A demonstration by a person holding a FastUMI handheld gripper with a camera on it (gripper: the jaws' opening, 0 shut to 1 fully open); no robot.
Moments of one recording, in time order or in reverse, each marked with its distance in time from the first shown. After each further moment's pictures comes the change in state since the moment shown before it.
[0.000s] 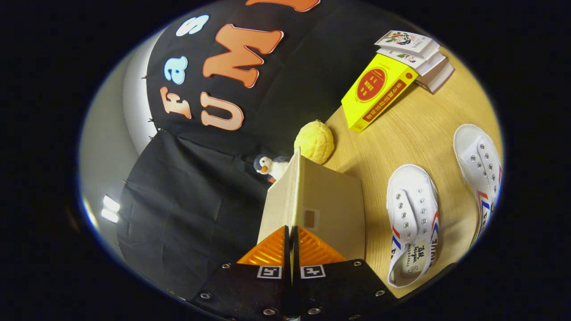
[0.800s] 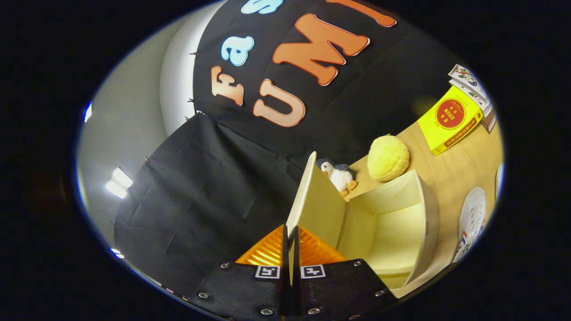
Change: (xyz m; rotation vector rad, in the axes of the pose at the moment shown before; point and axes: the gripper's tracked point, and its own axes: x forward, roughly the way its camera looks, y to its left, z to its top) arm 0.047 0.189 -0.013 -0.190 -0.032 0.162
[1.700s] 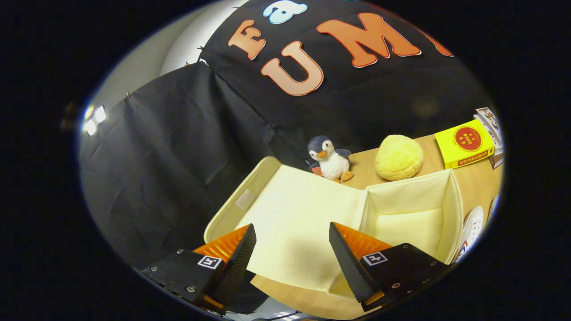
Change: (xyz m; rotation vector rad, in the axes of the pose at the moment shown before) arm 0.080 -0.010 -0.075 -0.309 0.107 -0.243
